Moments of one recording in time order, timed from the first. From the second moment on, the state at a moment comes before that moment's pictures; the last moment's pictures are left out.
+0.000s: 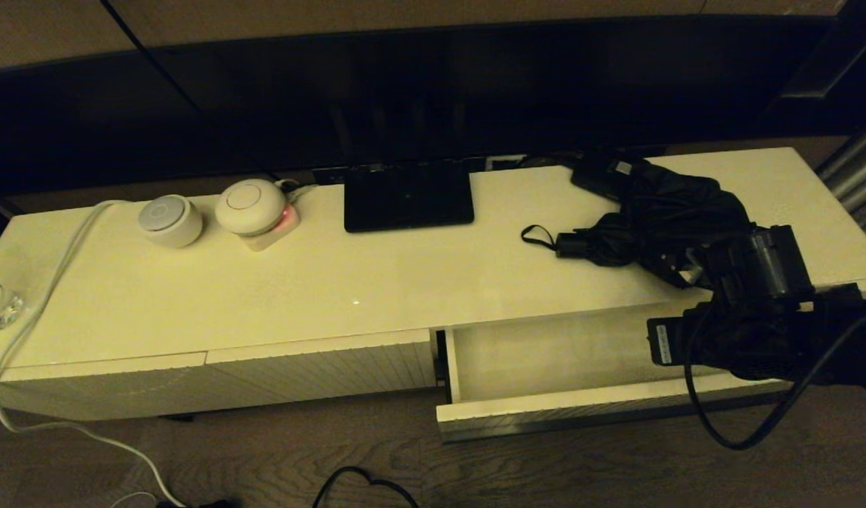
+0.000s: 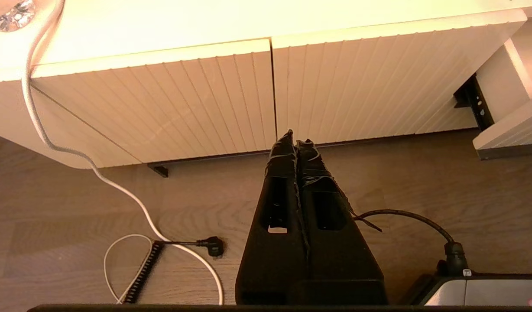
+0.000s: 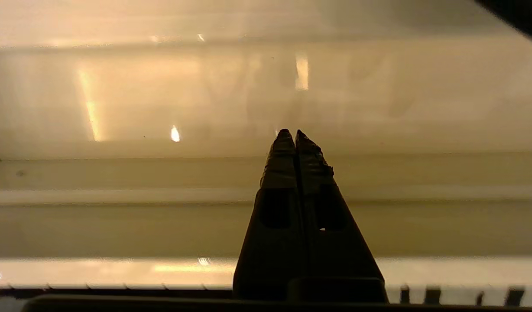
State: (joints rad) left arm 0.00 0.00 0.00 0.00 0.00 0.02; right arm 0.30 1.68 -0.89 -0.12 -0.21 0.18
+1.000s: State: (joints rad) left arm 0.00 0.00 0.00 0.00 0.00 0.02; right arm 0.34 1.83 -0.89 -0.30 -0.23 0.22
